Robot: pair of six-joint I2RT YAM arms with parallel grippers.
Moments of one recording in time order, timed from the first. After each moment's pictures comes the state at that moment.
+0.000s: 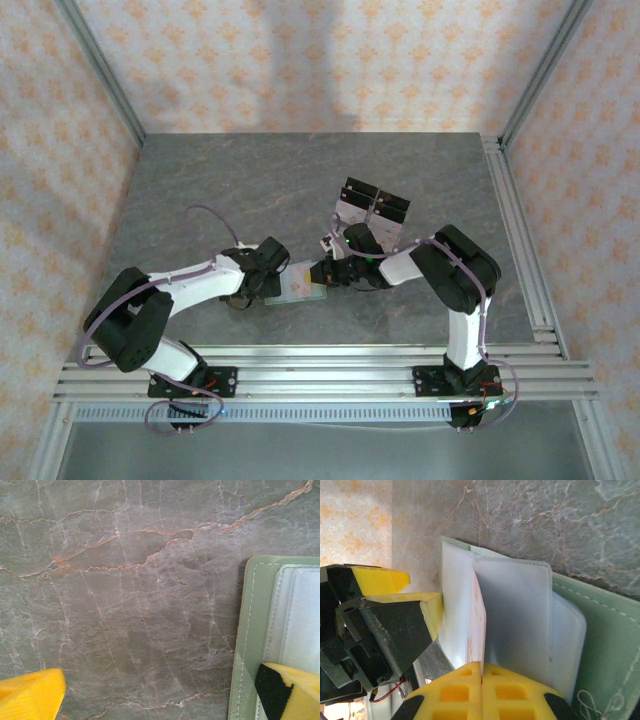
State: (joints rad) left arm -0.60 1.48 0.75 -0.70 -0.34 -0.80; right arm 0.65 1.93 0.78 0.43 -0.81 0.76
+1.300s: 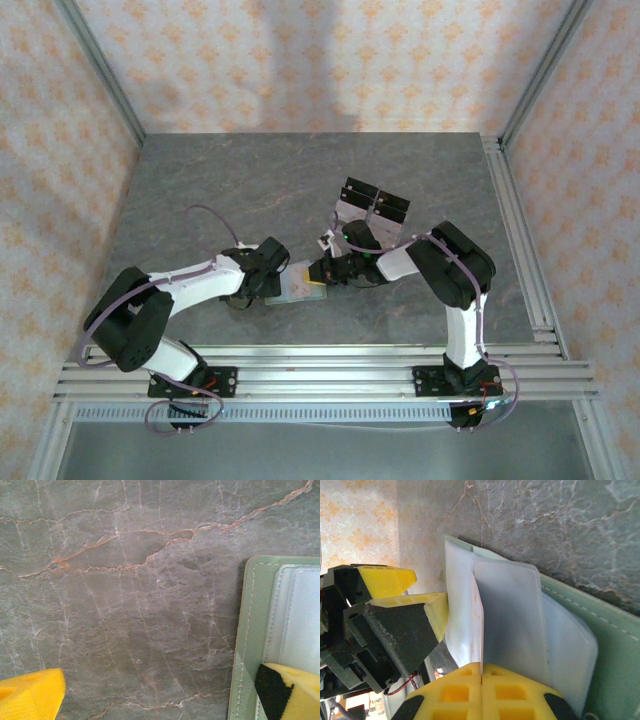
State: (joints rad) left arm -0.60 1.48 0.75 -0.70 -0.34 -0.80; right arm 0.64 1.97 0.83 0.41 -0.87 0.79
